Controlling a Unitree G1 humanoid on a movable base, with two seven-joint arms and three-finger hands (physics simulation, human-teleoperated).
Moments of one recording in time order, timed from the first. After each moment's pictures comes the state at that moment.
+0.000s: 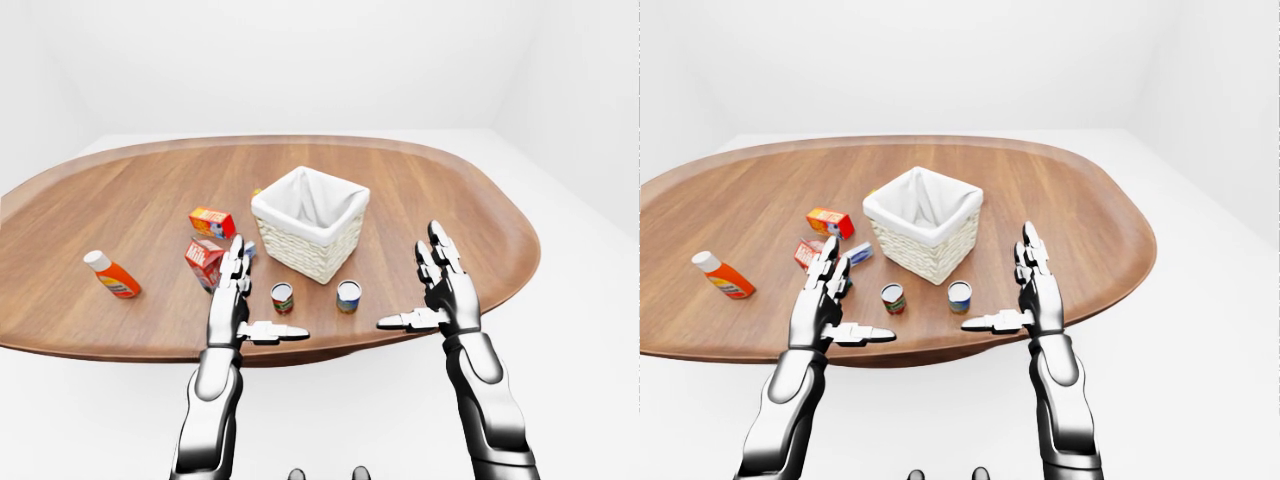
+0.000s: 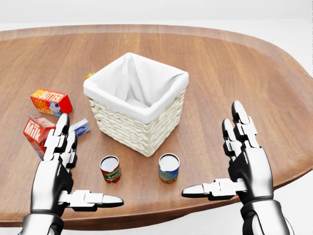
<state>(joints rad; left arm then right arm) 0.06 0.01 0.01 -0.24 0.01 0.09 -0.05 0.02 -0.03 -0.07 -0.25 0.11 0.09 0.11</state>
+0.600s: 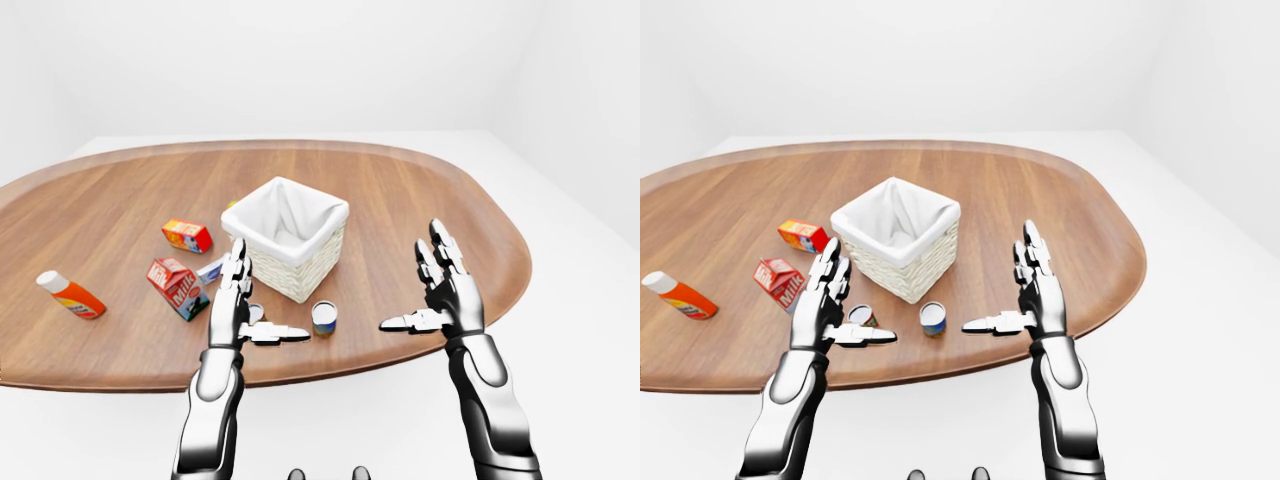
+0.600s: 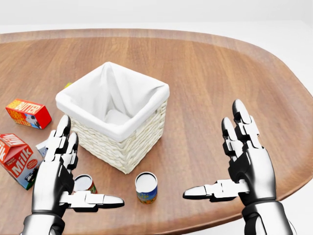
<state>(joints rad) 0.06 0.01 0.00 -0.23 0.01 0.09 -0.05 0.03 -0.03 -0.08 -0.28 0.15 0.09 0.13</state>
